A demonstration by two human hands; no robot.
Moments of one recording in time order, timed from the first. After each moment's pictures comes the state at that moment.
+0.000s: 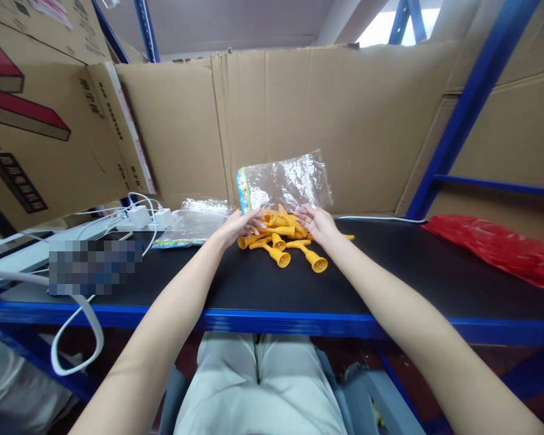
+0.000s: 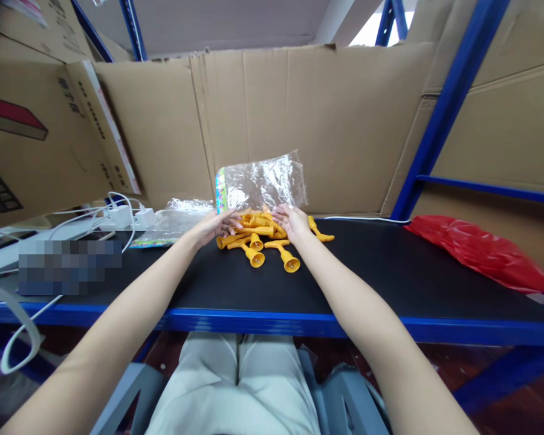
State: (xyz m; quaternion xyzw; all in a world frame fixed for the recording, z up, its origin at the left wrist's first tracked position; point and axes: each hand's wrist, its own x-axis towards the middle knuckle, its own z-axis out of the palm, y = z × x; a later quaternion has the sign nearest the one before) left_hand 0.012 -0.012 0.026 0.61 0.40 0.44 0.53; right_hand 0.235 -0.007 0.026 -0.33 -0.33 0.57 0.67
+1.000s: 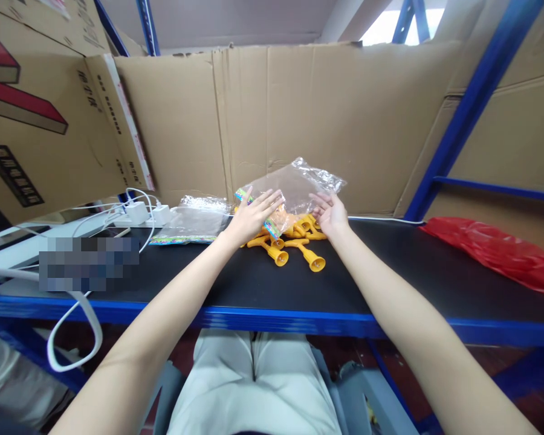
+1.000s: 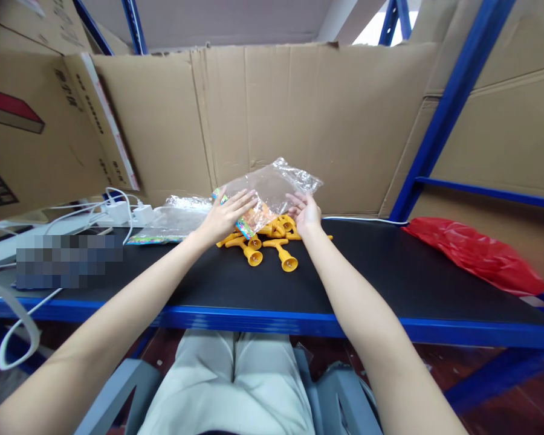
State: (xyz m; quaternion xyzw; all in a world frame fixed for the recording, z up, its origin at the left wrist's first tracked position) left_hand 0.038 -0.038 0.044 0.87 0.35 0.29 -0.17; right_hand 0.262 -0.002 0.040 -0.34 -0.36 0.52 0.70
